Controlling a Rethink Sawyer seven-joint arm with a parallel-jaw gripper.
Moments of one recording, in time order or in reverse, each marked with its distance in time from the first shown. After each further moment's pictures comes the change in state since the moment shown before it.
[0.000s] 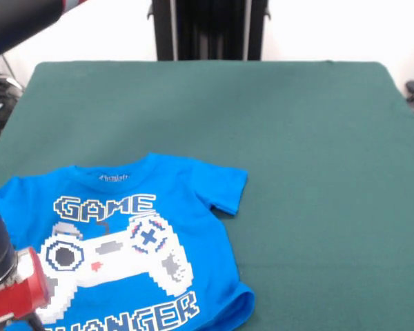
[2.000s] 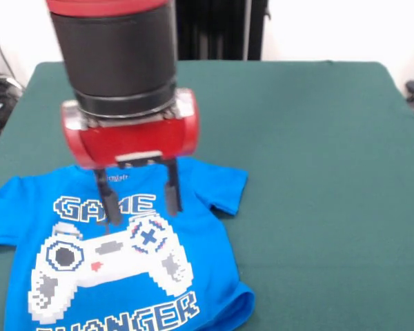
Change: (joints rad) arm 0.097 -0.458 -0.709 0.655 0.538 -0.188 0.865
